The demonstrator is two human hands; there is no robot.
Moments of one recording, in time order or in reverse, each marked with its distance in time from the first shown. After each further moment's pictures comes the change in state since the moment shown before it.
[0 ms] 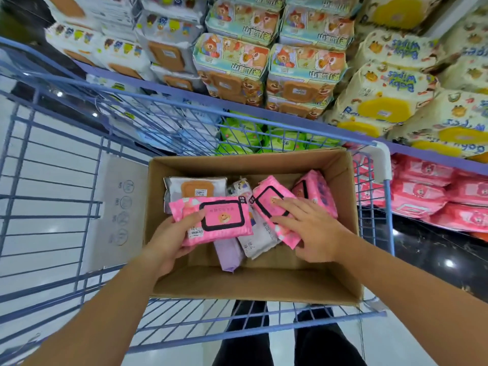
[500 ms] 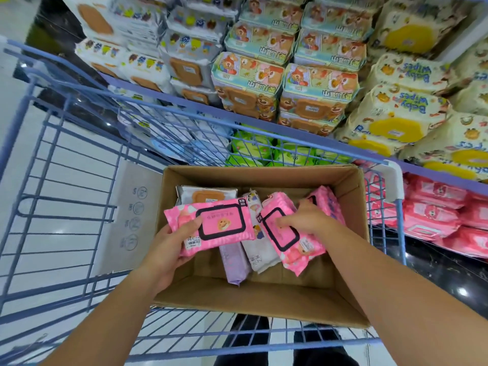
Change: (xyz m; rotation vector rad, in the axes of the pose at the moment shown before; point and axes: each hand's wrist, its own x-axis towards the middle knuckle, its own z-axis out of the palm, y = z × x) left_hand -0.023 0.002 -0.008 -0.128 0.060 0.128; right_hand 0.075 0.005 -0.026 0.791 -0.205 0.972
